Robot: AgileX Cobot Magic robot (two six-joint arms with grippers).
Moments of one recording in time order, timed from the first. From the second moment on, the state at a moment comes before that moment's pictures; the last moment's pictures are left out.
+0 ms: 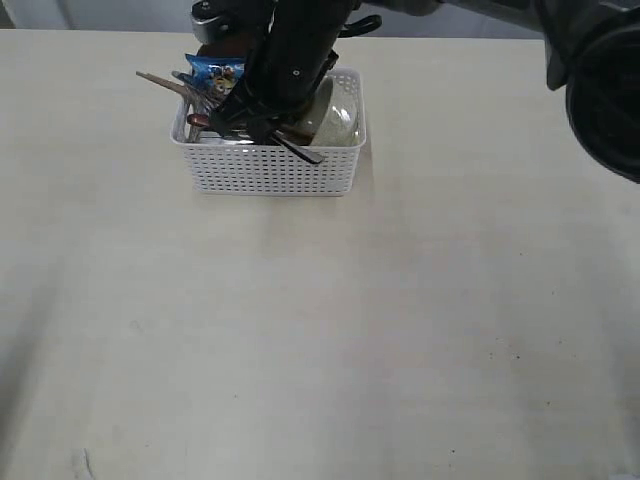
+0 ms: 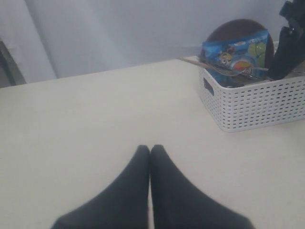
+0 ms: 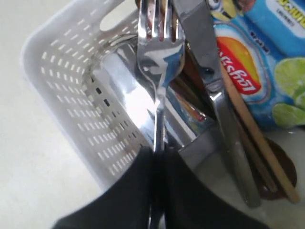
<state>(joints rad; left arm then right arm) -0.17 0.00 0.00 0.06 0.32 0.05 0.64 2.25 -1.91 0.23 0.95 -0.37</state>
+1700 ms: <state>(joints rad) -0.17 0.00 0.00 0.06 0.32 0.05 0.97 1.68 -1.04 0.16 0.33 0.57</state>
